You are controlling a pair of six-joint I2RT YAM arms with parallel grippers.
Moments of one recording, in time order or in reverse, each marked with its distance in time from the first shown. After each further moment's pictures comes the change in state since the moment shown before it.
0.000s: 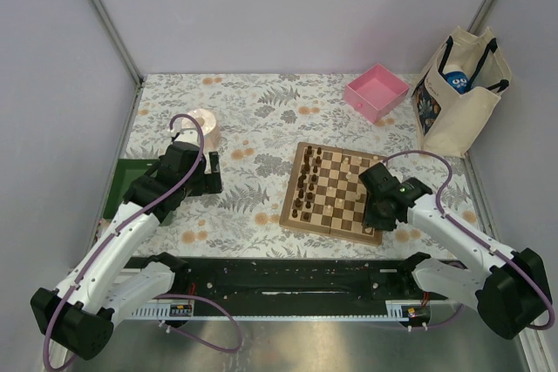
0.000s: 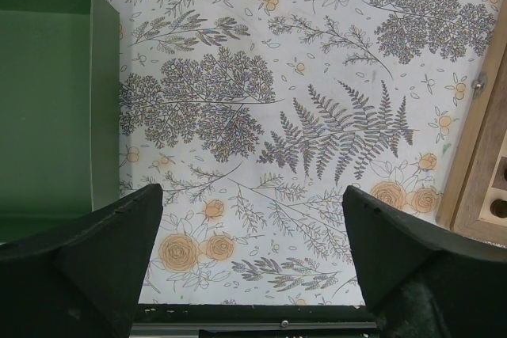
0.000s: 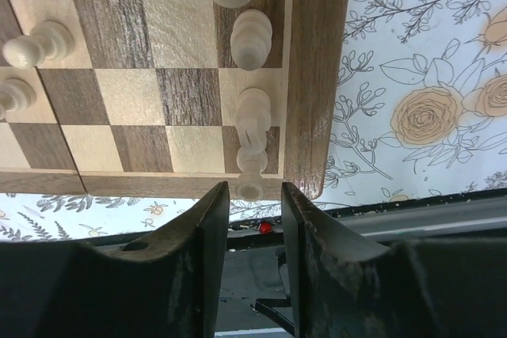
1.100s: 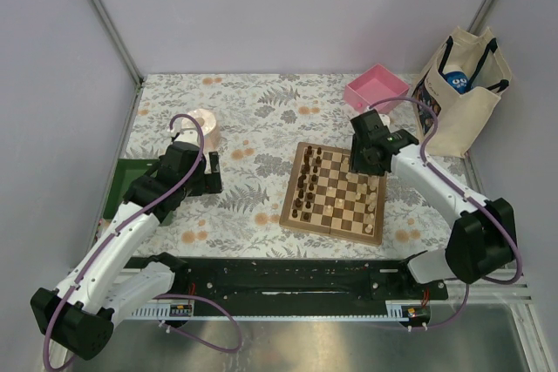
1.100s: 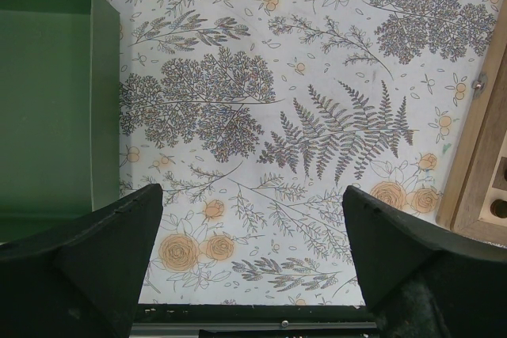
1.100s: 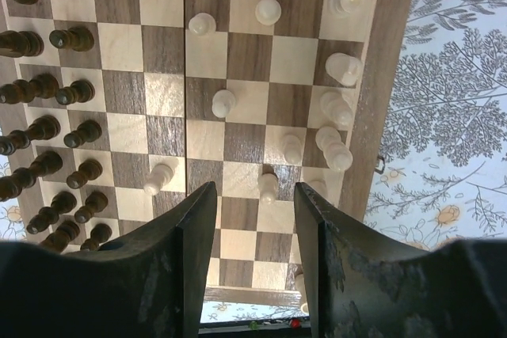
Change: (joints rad) left arm 0.000 0.000 0.000 0.000 -0.001 0.000; right arm -0.108 0.337 0.429 0.124 0.093 -0.224
